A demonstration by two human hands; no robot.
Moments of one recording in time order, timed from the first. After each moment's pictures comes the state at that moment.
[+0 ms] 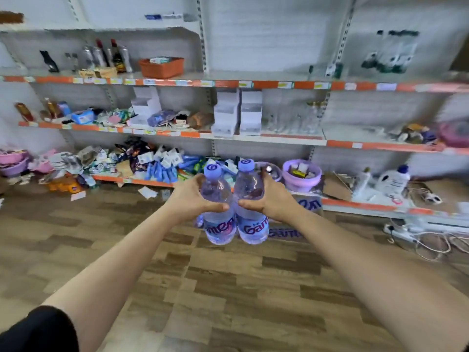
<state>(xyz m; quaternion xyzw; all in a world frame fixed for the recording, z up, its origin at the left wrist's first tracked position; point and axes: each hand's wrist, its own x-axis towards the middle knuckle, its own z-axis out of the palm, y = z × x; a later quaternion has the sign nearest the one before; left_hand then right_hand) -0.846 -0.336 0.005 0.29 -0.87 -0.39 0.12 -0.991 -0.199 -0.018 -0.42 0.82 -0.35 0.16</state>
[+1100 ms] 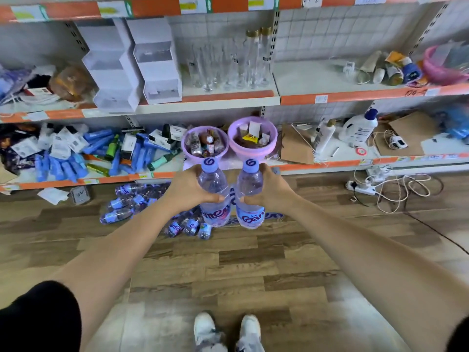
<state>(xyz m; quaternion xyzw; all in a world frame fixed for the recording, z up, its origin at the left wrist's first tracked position) -1.328 -0.420 -0.135 0.24 -0.90 -0.36 -0.06 -1.431 -0.247 -0.166 -0.24 0.88 -0.30 0.28</state>
